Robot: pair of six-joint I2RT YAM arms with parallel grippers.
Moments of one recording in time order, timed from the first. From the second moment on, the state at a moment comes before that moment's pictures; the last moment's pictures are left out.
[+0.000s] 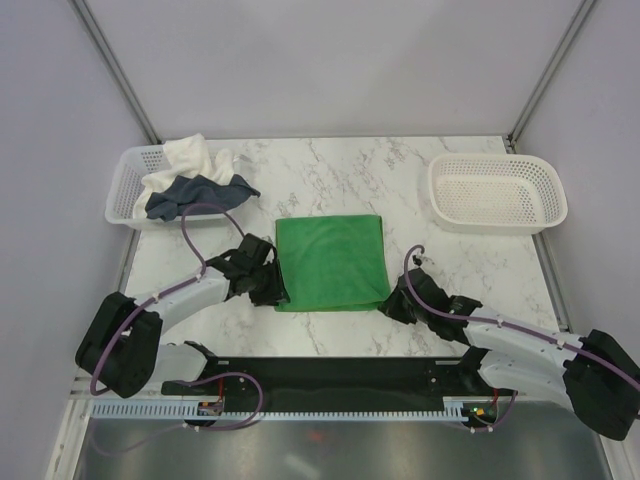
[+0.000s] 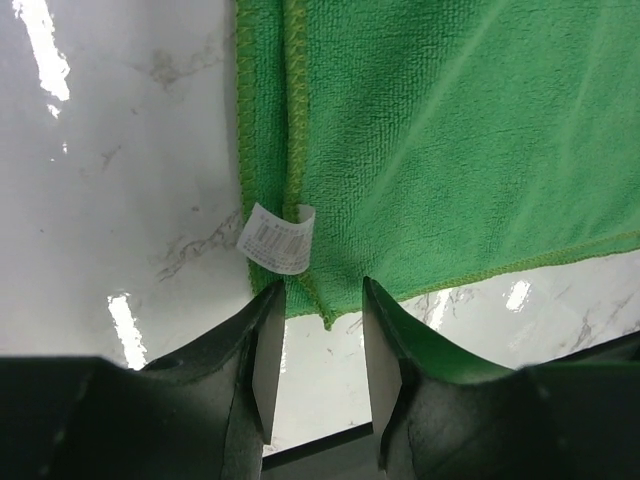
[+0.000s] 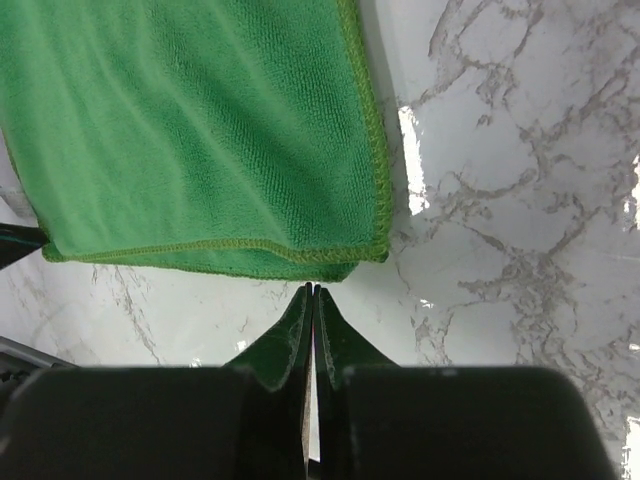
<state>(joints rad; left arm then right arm) -0.52 1.30 0.60 -0.41 0.14 -0.69 0.80 1.00 0.34 -0.18 0.14 1.09</state>
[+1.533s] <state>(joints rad) -0.54 1.27 0.55 -0.36 0.07 -0.80 0.82 1.00 0.24 -0.04 0.27 1.15</state>
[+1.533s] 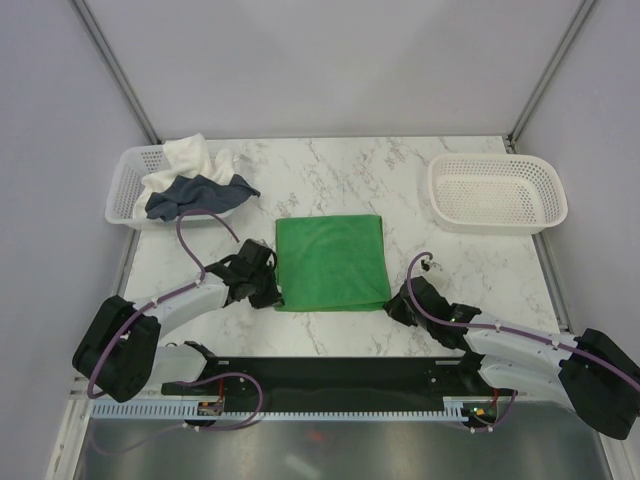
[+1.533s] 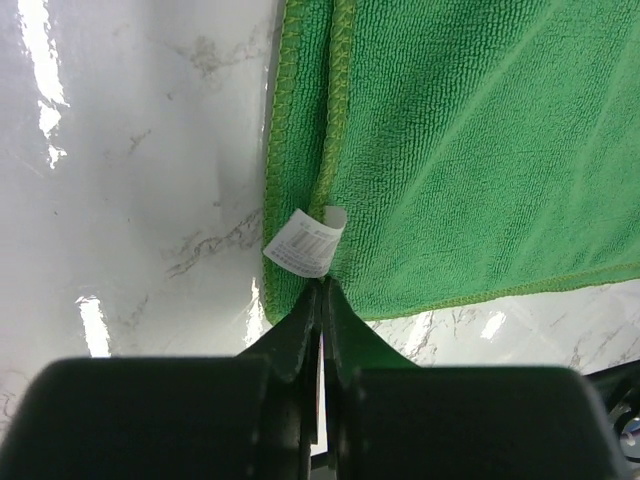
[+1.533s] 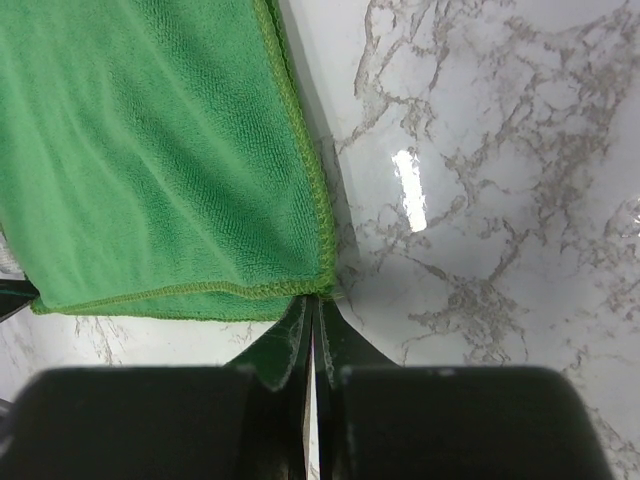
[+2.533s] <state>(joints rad) -0.54 1.24 0.55 -0.46 0.01 -0.80 0.82 0.96 0.28 -0.20 0.34 1.17</state>
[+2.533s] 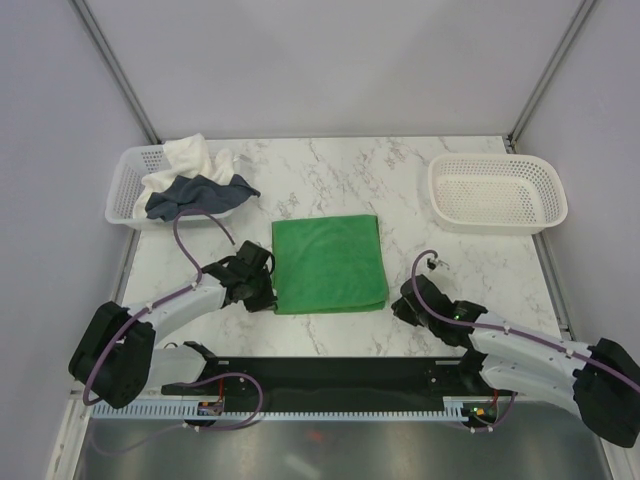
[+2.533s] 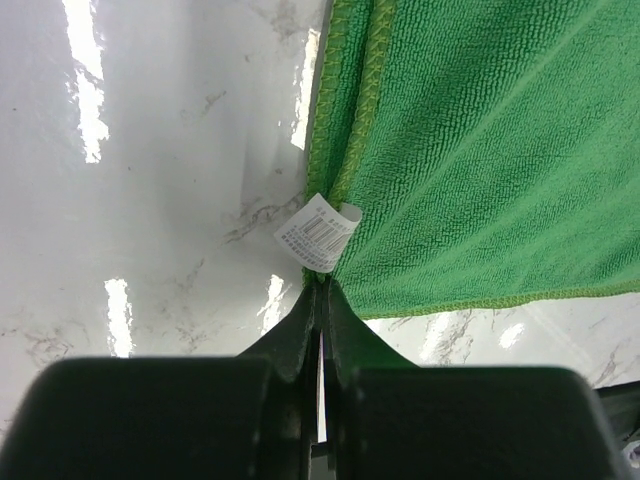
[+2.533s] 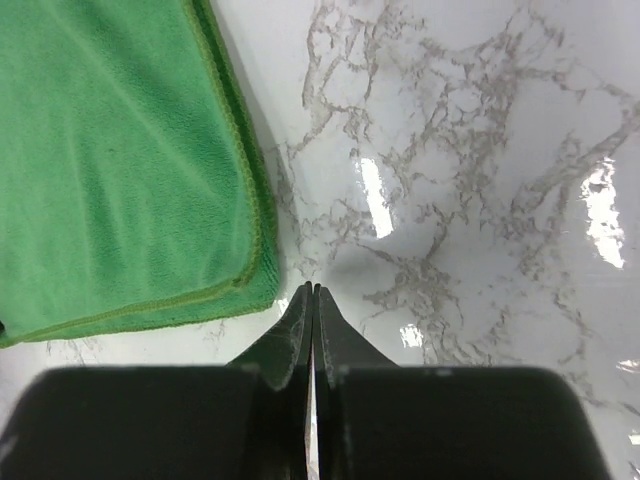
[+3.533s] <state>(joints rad) -0.54 1.25 0.56 -0.46 0.05 -0.77 0.82 1.10 0.47 -0.34 0.35 1.16</state>
